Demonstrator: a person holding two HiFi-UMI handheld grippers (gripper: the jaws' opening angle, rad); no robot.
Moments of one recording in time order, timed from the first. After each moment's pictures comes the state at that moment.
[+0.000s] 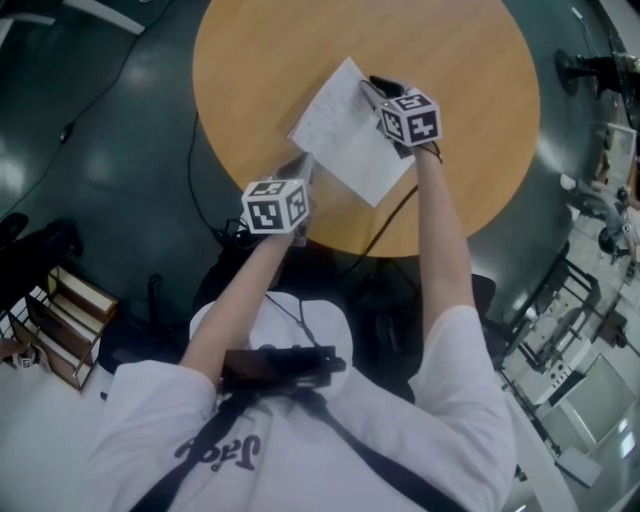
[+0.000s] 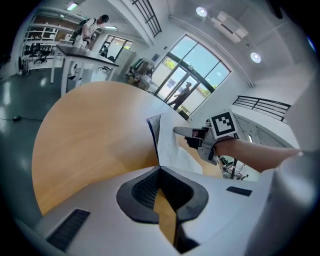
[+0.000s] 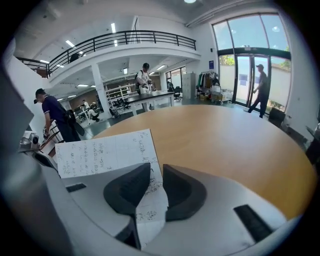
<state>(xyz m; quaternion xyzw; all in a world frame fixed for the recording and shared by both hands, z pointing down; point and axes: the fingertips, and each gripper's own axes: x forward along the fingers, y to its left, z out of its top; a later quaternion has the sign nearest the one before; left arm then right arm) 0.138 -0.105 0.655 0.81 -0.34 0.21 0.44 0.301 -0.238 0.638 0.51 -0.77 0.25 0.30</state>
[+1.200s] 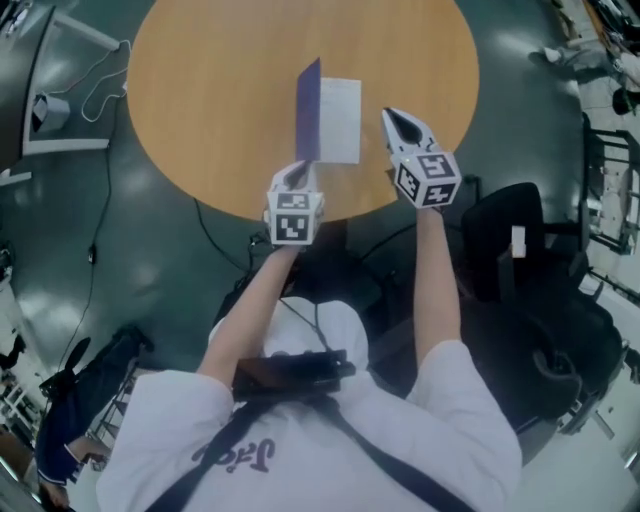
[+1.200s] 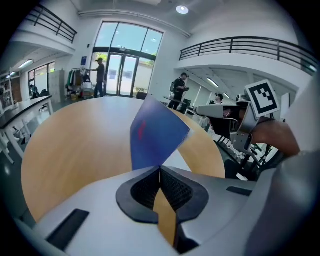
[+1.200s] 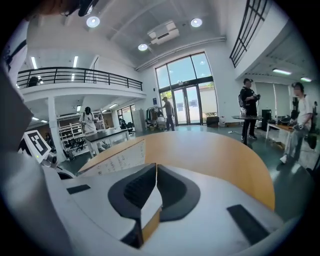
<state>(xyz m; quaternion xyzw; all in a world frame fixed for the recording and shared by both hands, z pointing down) 0.191 -0.025 0.652 0.90 -0.17 0.35 0.19 0.363 0.004 0.557 0.76 -0.60 0.21 0.08</state>
